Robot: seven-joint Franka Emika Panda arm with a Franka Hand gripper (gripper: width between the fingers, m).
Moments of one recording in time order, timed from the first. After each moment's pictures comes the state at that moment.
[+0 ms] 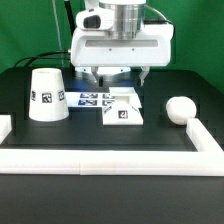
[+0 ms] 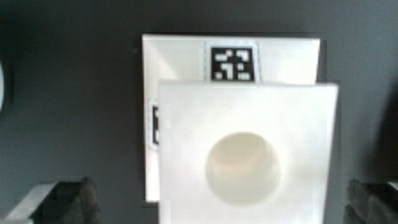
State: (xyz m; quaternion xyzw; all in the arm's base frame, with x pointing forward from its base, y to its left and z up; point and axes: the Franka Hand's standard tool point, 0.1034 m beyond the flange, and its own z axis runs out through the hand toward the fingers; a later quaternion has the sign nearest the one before) arm 0.420 0.018 0.067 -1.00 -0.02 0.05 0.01
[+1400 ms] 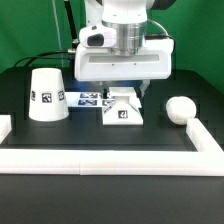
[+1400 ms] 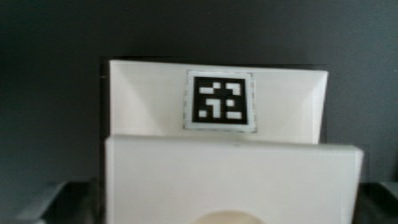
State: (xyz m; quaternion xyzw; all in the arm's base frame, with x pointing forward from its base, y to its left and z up) arm 0.416 0.025 0.040 -1.00 -0.04 0.06 0.01
